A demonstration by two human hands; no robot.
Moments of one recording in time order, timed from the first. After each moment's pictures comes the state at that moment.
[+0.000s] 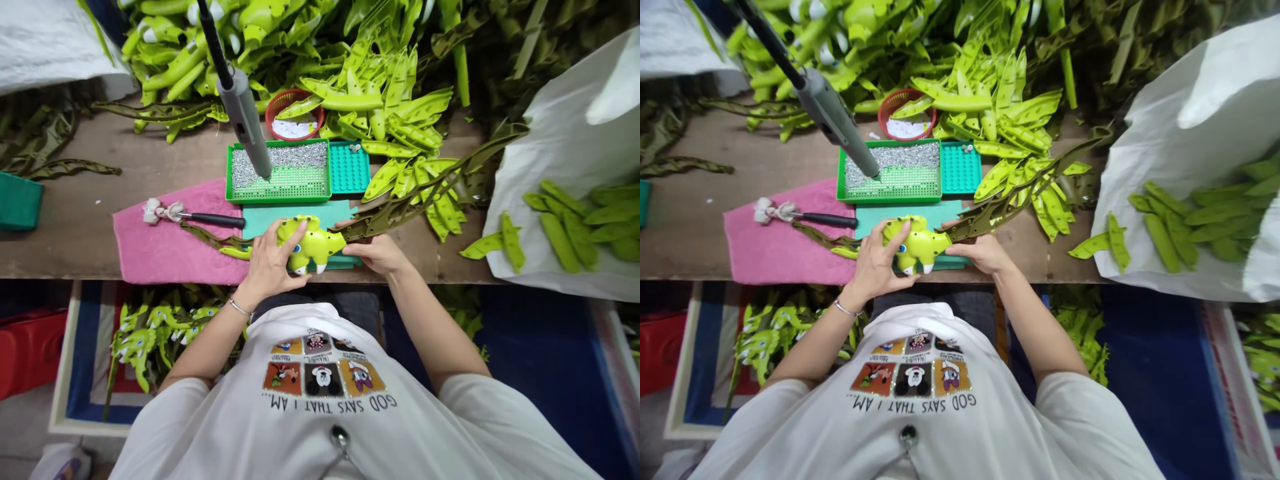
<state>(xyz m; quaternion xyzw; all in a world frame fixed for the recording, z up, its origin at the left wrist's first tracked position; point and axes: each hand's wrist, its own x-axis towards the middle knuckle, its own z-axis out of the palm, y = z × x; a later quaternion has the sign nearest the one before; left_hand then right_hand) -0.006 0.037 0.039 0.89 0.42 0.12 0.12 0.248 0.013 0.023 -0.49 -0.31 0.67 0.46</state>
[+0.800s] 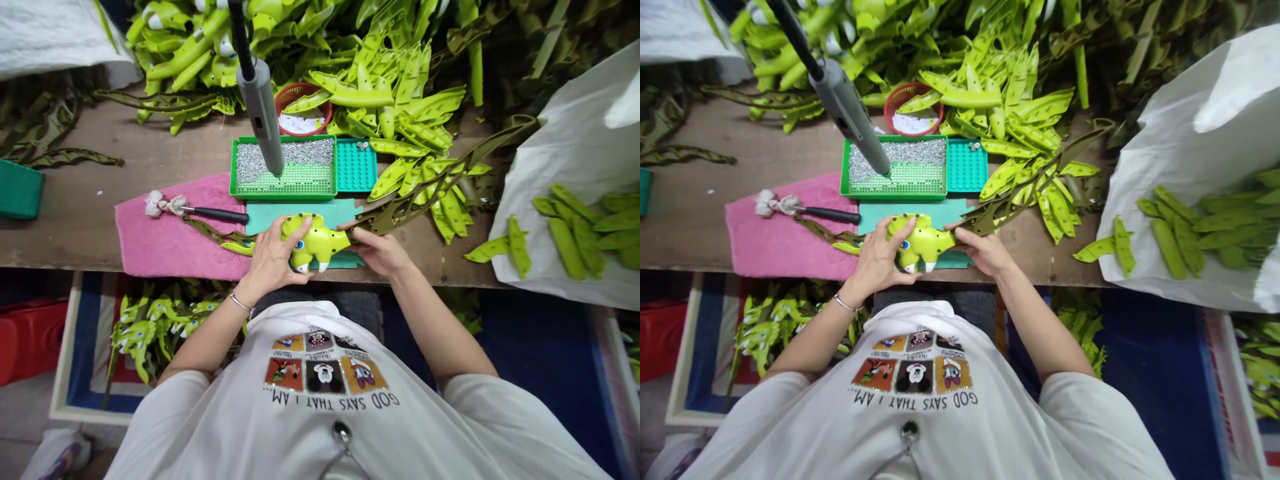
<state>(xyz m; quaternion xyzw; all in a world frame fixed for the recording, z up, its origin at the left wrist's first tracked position) -0.003 0.041 0.043 0.88 0.44 0.08 0.15 0.243 0.015 0.026 -0.50 -0.26 0.67 0.47</state>
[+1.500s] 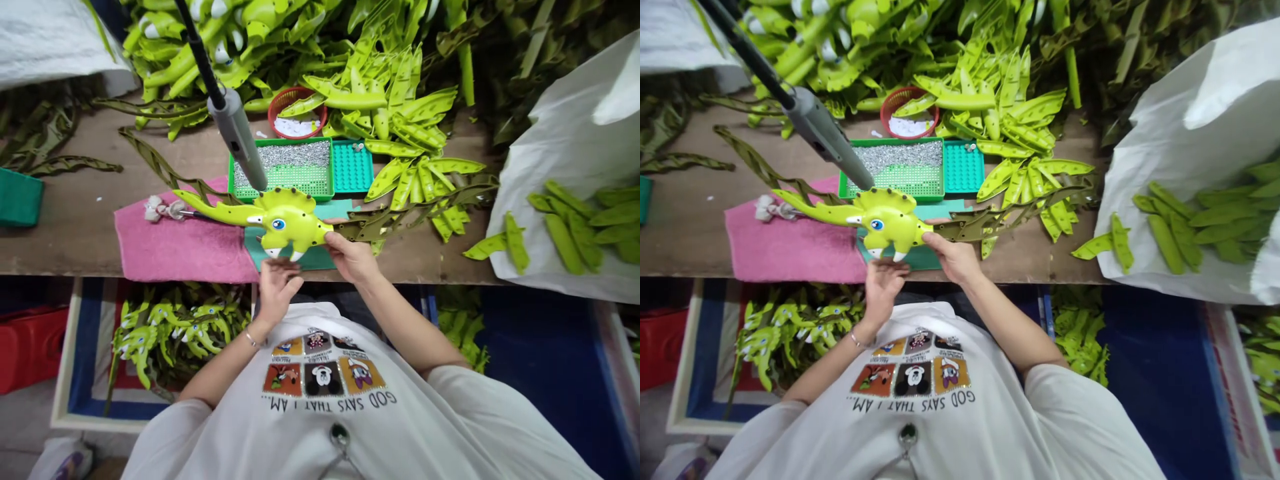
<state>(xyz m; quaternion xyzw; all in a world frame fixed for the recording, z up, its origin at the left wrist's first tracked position) 0.008 -0.019 0.003 0.50 0.49 0.53 0.49 0.179 0.017 0.036 -0.49 -0.18 0.62 0.58</state>
